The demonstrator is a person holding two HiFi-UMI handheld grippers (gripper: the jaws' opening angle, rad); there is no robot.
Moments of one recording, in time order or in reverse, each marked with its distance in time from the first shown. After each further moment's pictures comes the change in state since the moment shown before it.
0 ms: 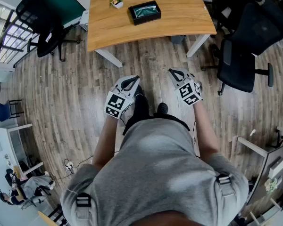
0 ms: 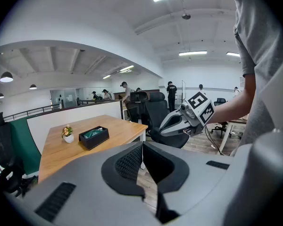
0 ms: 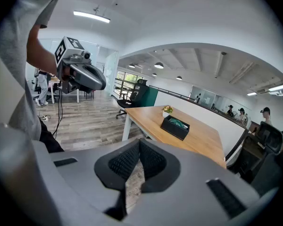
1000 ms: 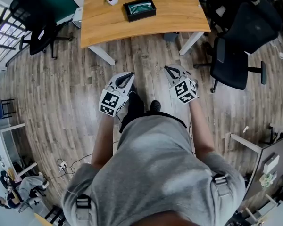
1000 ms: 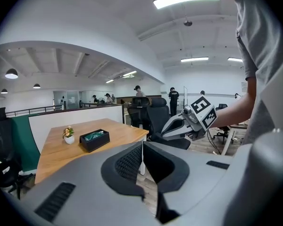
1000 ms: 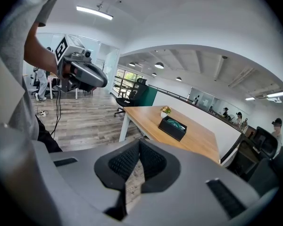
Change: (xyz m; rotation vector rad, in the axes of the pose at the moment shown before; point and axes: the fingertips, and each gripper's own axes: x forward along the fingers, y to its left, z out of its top) left arm -0.011 0.001 0.005 -0.025 -0.075 0.010; right arm -0.005 0.007 0.002 -0.030 0.009 -0.036
